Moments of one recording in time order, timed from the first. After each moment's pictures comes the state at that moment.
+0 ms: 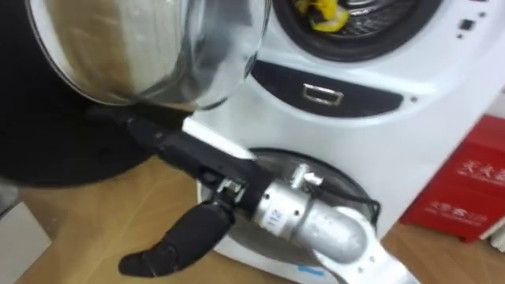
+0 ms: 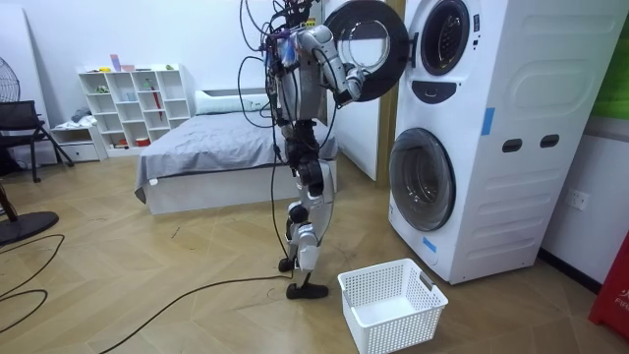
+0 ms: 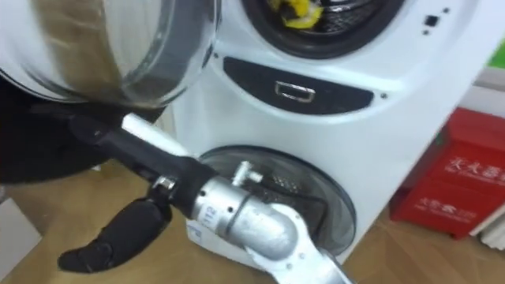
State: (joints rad) left arm 0.07 0.29 -0.12 1.14 0.30 0.06 0.15; right arm -0.42 -0.20 0.58 -0.16 0.08 0.04 0.35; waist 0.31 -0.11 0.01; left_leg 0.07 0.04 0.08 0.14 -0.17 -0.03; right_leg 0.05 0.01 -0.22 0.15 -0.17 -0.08
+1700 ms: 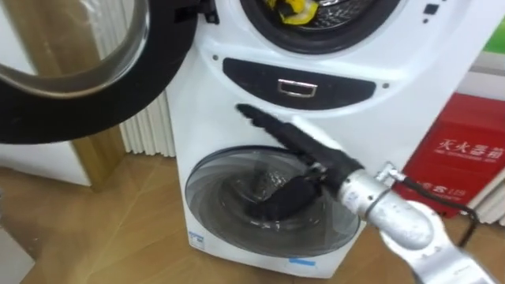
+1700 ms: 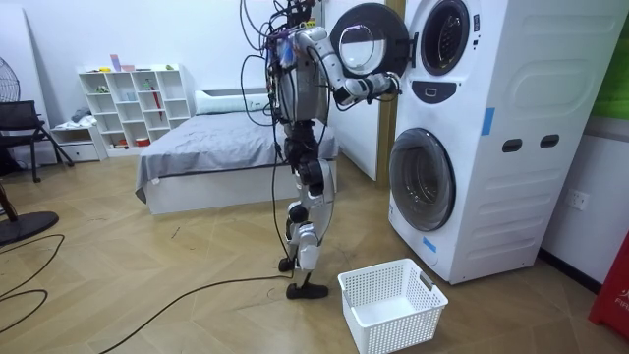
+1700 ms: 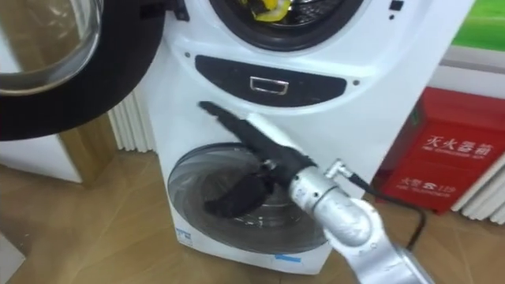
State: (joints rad) left arm 0.10 0.27 0.01 1.12 0.32 0.10 0.15; right arm -0.32 -0.48 0.32 -0.08 -0.05 0.07 0.19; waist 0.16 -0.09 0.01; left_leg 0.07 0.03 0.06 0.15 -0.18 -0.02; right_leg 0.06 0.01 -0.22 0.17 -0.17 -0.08
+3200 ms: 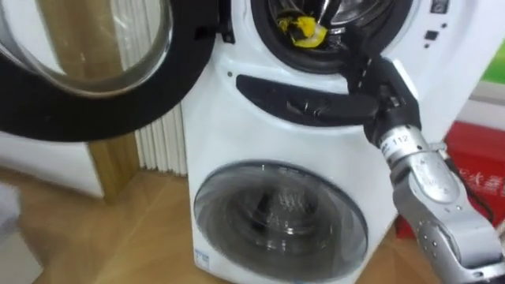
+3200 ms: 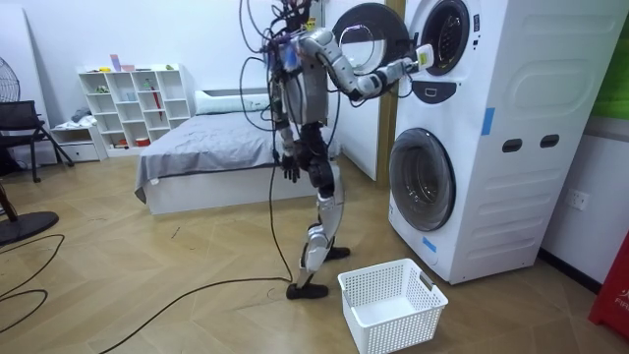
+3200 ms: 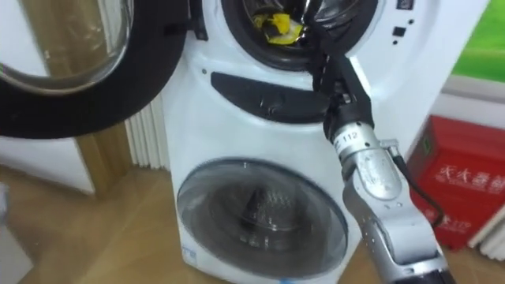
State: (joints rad) left arm 0.23 0.26 0.05 1.07 0.32 0.14 0.18; right arm -0.46 -0.38 0.14 0.11 0.43 0.04 -0.15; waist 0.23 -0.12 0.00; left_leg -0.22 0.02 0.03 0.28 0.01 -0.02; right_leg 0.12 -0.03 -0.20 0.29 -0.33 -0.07
